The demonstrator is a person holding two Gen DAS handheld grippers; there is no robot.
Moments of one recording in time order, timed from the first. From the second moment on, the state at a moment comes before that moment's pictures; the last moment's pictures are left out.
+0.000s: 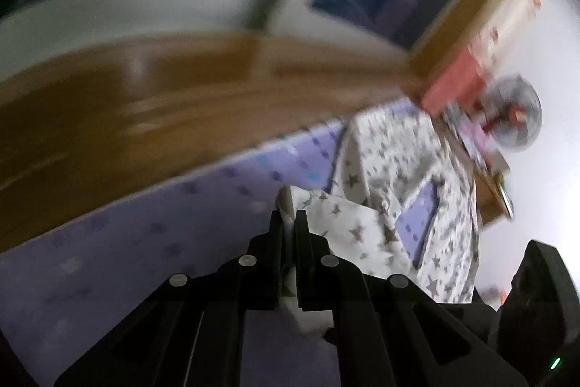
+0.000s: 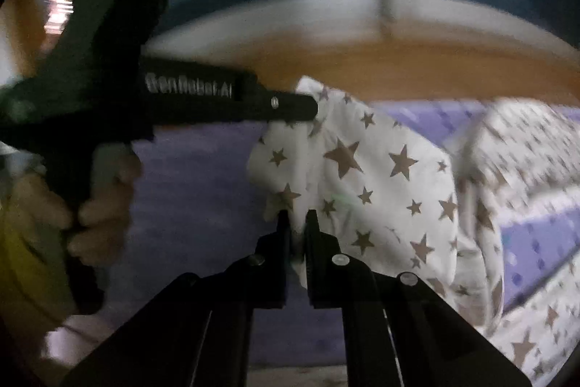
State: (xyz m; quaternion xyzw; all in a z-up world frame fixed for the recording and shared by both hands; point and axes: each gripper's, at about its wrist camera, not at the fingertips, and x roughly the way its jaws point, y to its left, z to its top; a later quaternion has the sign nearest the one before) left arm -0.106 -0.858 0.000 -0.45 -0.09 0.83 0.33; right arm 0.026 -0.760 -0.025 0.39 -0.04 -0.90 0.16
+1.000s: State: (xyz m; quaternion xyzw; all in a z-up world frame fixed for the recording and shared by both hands) left arm -0.101 -1.027 -0.069 -0.48 -0.11 0.86 0.12; right arm -0.016 -0.929 -0.070 0.45 0.10 -0.82 0.33
